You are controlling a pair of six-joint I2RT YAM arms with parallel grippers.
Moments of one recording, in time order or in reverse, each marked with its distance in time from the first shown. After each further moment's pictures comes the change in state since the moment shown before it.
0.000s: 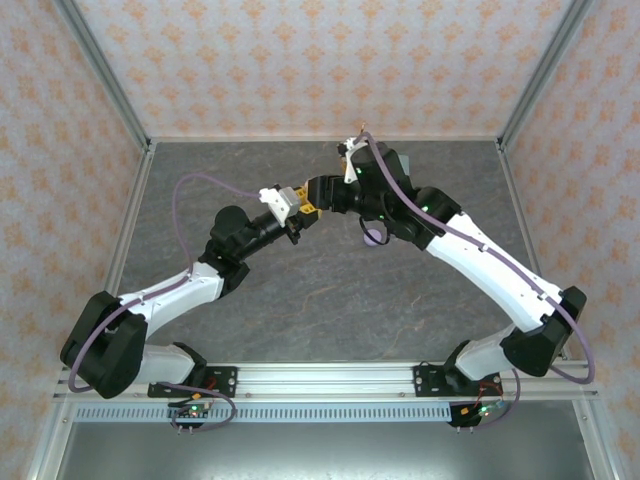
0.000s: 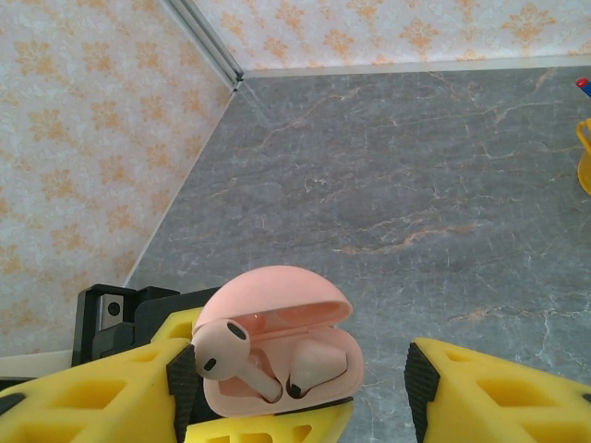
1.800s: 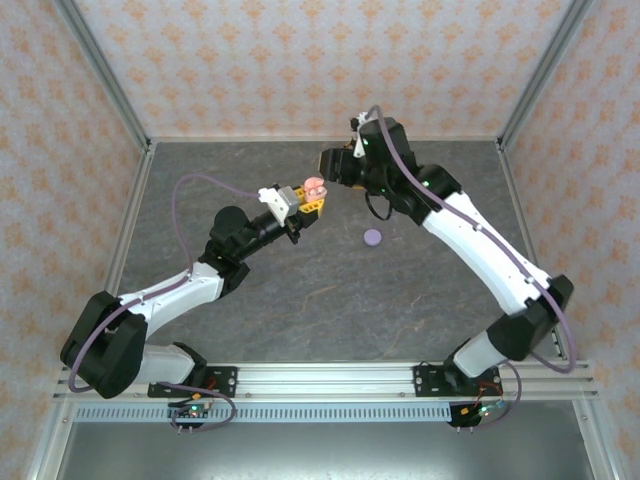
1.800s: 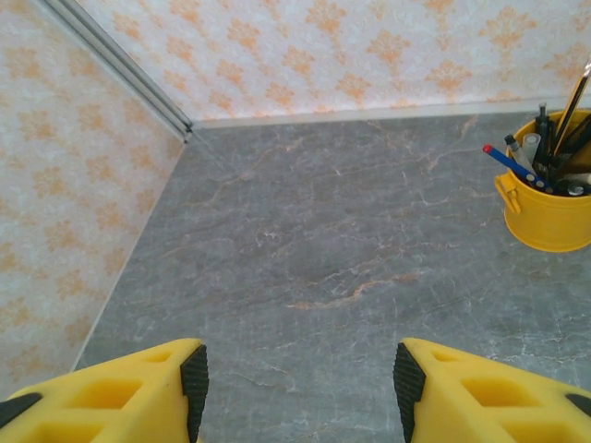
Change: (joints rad) left arm 0.000 0.000 -0.001 0.013 -0.002 -0.007; right arm -0.124 0.136 0.161 -0.032 0.007 -0.014
